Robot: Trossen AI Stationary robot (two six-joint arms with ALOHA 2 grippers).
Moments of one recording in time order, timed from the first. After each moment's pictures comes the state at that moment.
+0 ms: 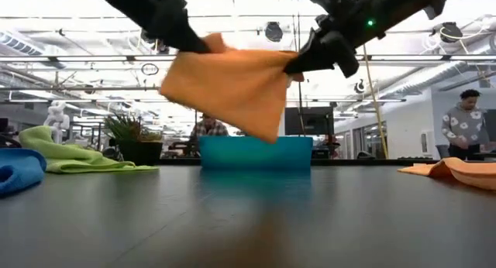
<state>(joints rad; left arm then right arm) -0.26 1.38 0.85 -0.08 -0.79 0.03 0.17 1.38 0.72 0.17 0.62 -0.40</state>
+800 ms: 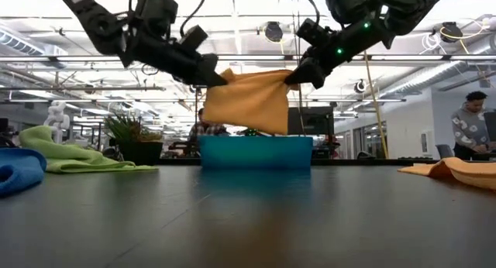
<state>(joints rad) 0.38 1.48 0.66 0.63 -0.27 0.21 -0.36 1.34 0.72 0.26 0.33 -0.54</state>
